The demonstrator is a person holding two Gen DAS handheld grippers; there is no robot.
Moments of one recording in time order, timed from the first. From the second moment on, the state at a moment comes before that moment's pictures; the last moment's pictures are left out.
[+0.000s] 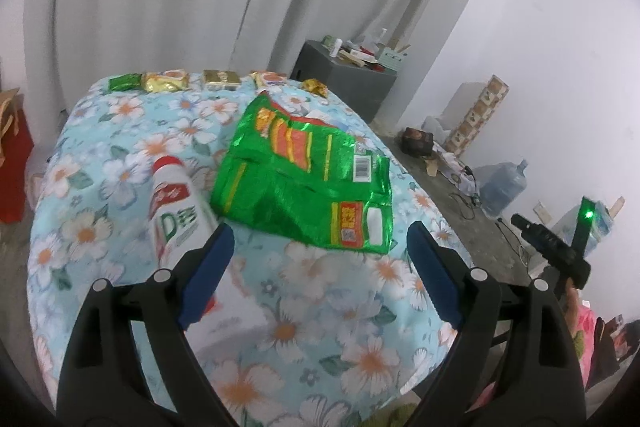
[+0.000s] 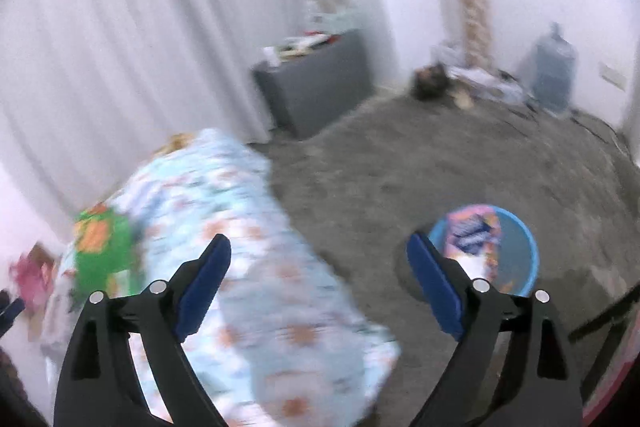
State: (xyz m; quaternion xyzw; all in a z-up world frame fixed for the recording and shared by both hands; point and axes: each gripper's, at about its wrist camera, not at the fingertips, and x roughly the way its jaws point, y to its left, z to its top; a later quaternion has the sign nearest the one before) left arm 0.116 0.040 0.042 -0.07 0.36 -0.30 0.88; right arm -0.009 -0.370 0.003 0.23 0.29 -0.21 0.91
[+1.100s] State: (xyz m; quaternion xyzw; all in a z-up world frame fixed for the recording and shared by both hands) left arm 0.113 0.146 -0.023 -0.16 0.40 -0.20 0.88; right arm 0.102 -0.196 -0.012 0.21 0.39 0.02 0.90
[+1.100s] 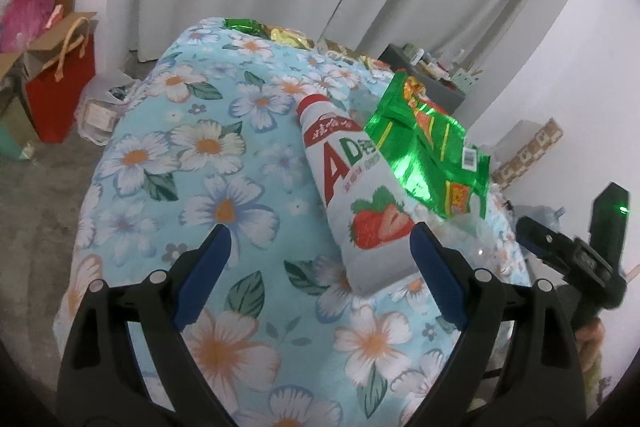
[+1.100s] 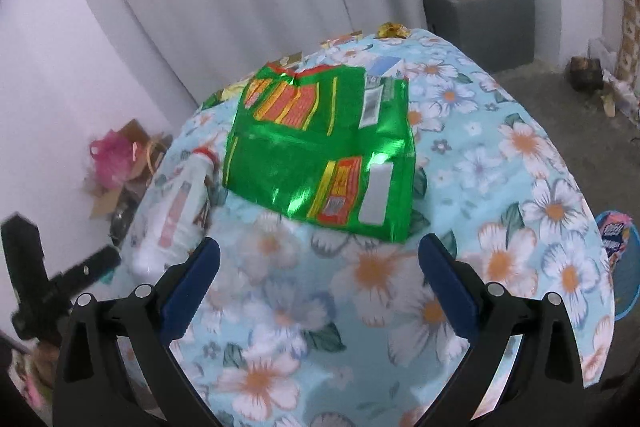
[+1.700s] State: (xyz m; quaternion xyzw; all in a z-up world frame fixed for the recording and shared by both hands) left arm 0.105 0.116 0.002 -0.14 0.35 -0.28 0.88; right arm 0.153 -0.270 -0.064 0.41 0.41 0.06 0.81
